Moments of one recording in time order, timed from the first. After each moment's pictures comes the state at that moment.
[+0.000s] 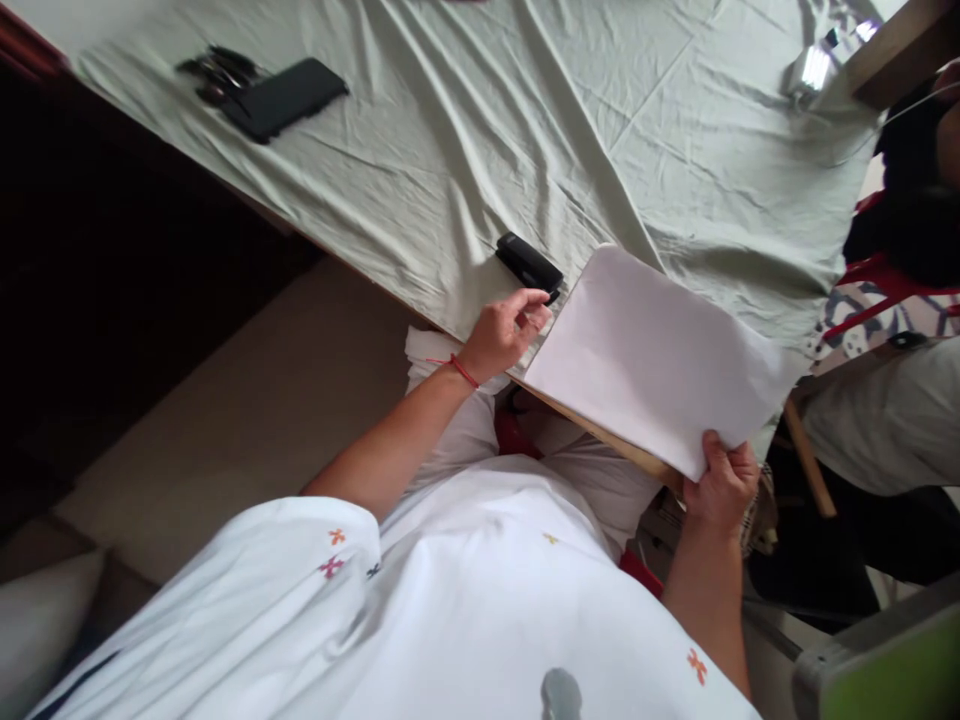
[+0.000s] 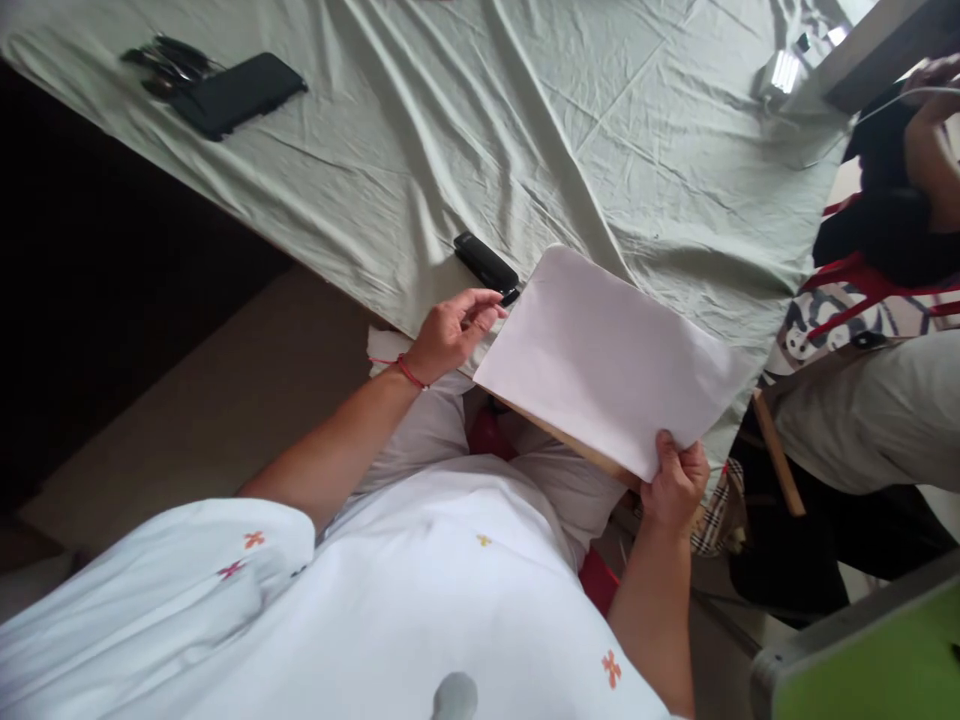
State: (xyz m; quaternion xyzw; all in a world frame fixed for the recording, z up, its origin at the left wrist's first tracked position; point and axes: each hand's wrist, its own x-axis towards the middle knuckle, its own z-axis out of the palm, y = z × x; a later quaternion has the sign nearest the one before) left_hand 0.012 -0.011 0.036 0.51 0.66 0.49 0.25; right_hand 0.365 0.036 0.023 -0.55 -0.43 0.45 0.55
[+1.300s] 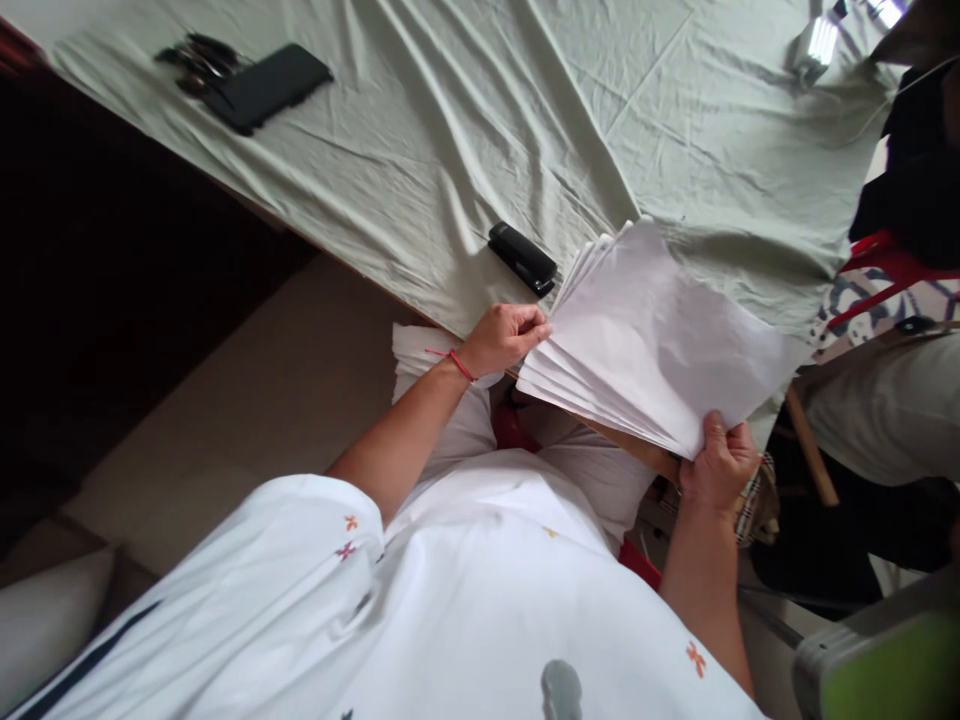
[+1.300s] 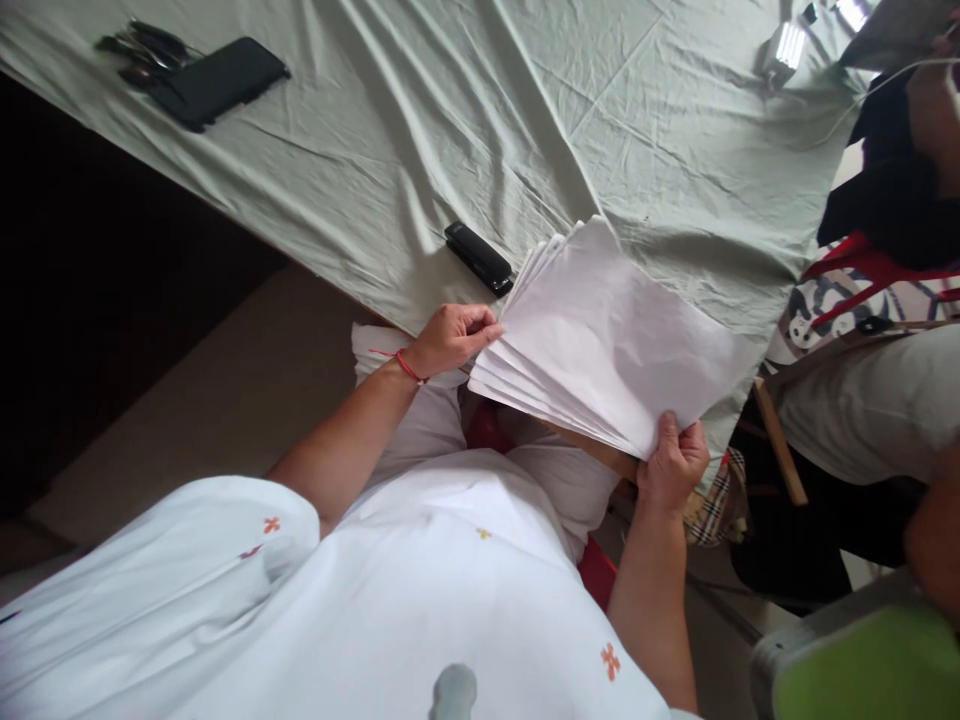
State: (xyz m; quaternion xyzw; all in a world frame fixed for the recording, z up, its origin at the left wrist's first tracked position) left_hand 0.014 -0.009 0.031 0.54 0.61 0.47 0.35; right_hand 0.356 0.047 0.015 -0.56 -0.43 0.41 0.58
